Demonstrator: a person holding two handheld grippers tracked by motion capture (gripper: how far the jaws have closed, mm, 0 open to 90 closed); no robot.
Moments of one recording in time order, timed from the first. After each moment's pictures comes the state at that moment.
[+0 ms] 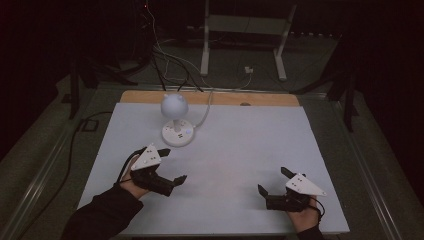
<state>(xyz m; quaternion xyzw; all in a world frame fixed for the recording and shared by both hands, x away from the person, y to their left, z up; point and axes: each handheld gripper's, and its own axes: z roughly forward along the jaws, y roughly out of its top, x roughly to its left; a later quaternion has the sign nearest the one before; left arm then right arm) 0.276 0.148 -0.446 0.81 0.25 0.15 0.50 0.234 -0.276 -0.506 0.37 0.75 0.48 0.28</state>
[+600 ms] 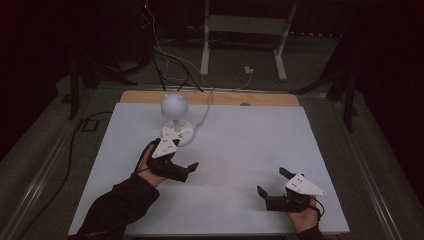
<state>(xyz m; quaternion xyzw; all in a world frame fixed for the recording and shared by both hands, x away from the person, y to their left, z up) 0.311 0.117 -0.456 0.81 0.29 0.18 0.48 0.233 -0.276 -0.506 0.36 0.75 0.49 0.26</state>
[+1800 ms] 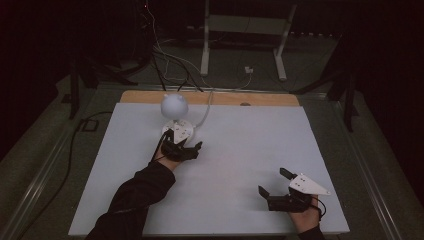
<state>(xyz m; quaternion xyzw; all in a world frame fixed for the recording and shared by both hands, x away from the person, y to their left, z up) 0.367 0.089 -0.493 0.78 0.38 0.26 0.43 0.234 -0.281 -0.506 0.37 0.74 0.51 0.24</state>
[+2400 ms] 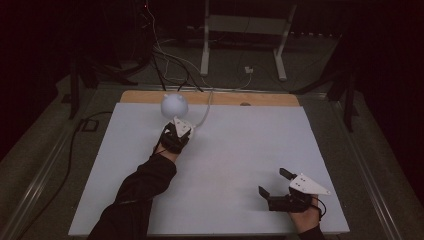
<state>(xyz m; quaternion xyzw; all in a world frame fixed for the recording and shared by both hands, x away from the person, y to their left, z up) 0.392 0.089 -0.498 0.77 0.40 0.32 0.38 0.234 -0.283 -0.507 0.37 0.74 0.51 0.24</state>
